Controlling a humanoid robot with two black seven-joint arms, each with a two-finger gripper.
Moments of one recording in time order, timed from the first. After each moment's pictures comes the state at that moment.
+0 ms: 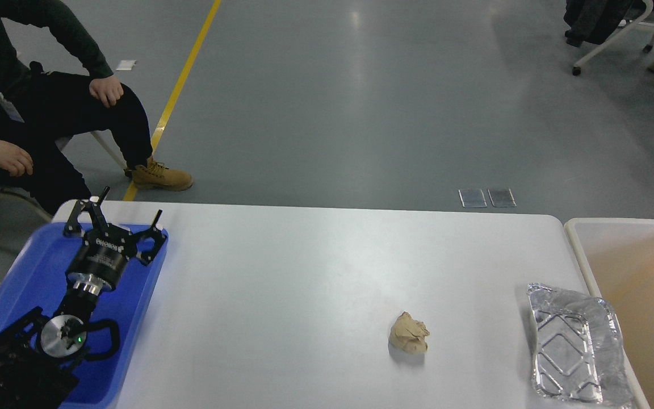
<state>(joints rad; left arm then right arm) -0.47 0.33 -0.95 -0.46 -0.12 -0.78 -0.36 1.28 -0.86 -0.18 0.57 0.17 -0.24 -0.18</state>
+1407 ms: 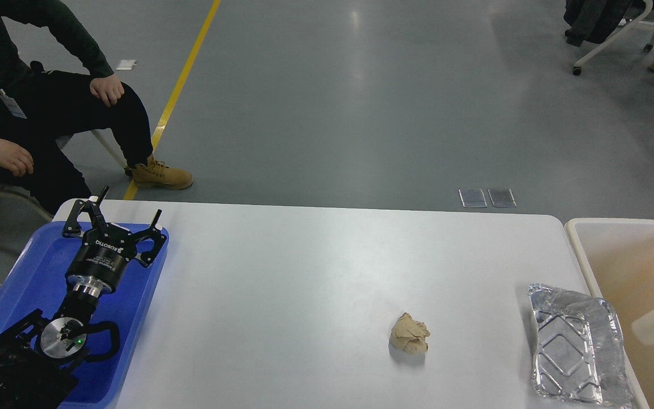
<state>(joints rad) -0.47 0.33 -0.95 -0.46 -0.12 -0.78 -0.36 0.67 -0.51 0.39 0.08 0.21 -0.15 -0.20</state>
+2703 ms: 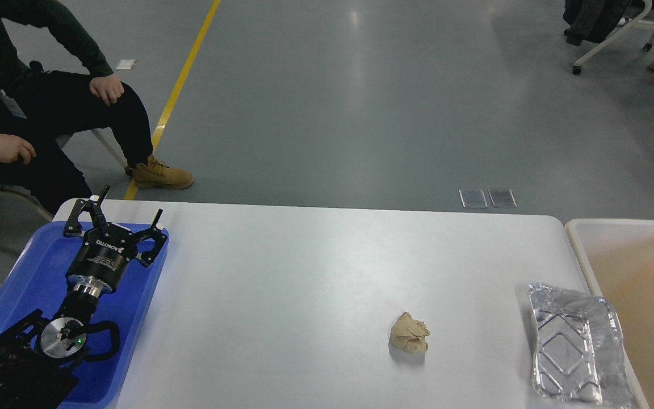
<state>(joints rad) -0.47 0.33 -0.95 -0.46 -0.12 -0.78 -0.36 1.20 -0.91 -0.13 0.83 -0.04 -0.07 -0.19</state>
